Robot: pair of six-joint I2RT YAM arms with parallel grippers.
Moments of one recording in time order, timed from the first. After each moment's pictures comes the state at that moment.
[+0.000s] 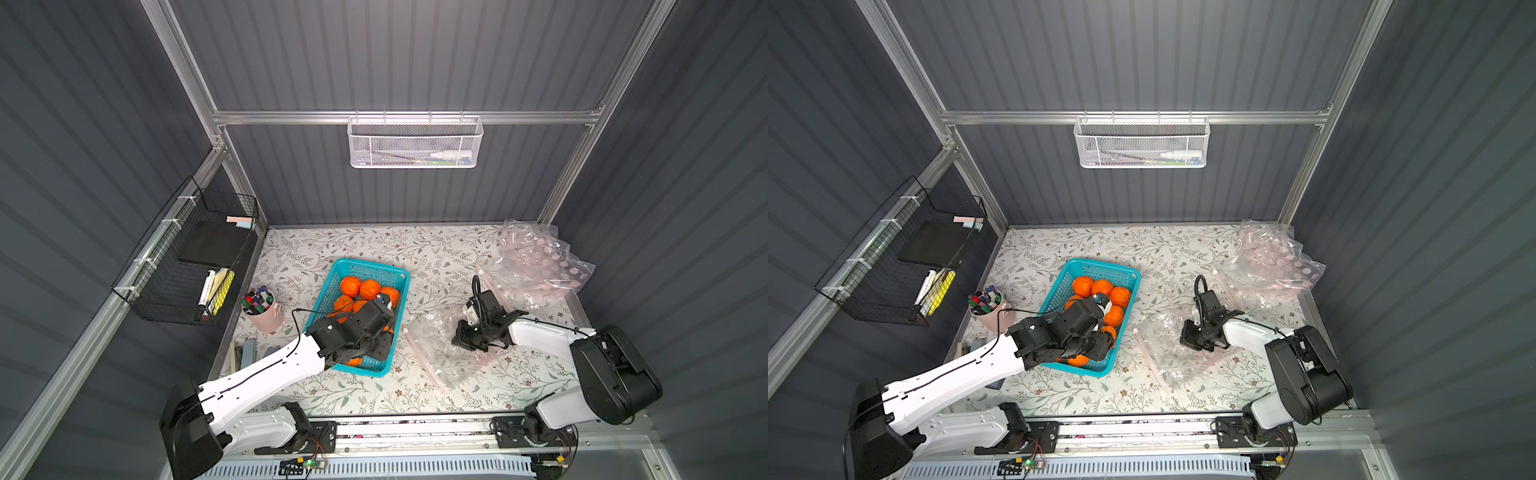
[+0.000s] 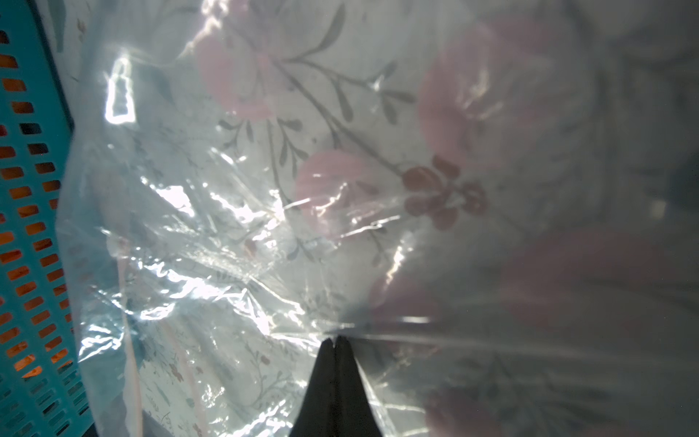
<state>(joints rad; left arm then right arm) -0.87 1.17 0.92 -0.80 -0.13 -0.47 0.41 1.48 0.62 -0.32 -0.34 0.66</state>
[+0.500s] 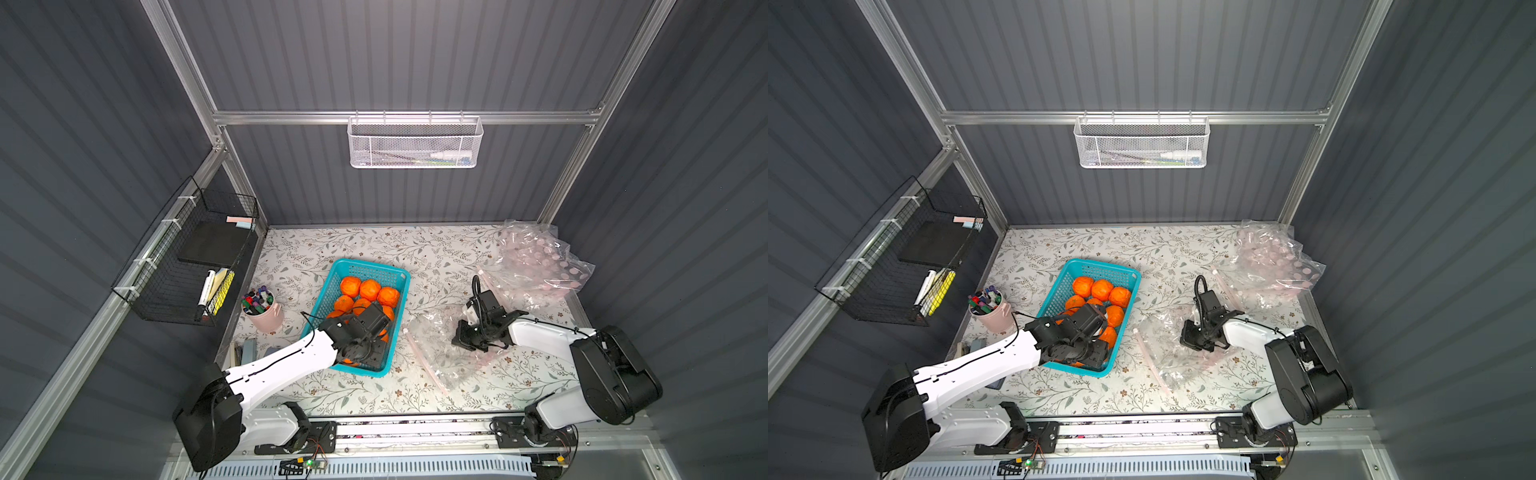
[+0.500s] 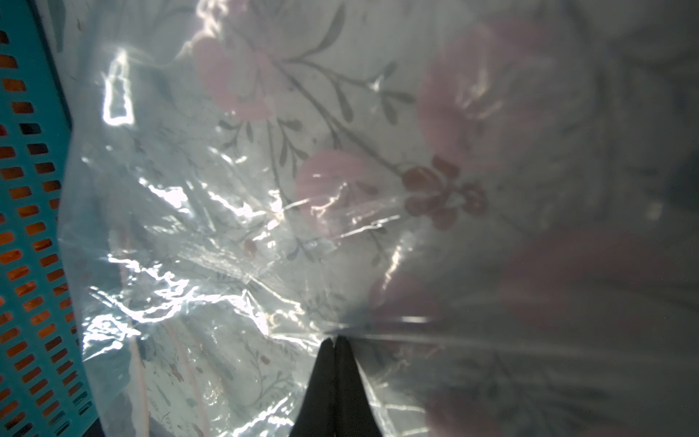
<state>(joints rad) -0.82 1.29 0.83 -0.78 -0.04 -0.49 0.41 1.48 0.62 -0.32 -0.34 0.66</state>
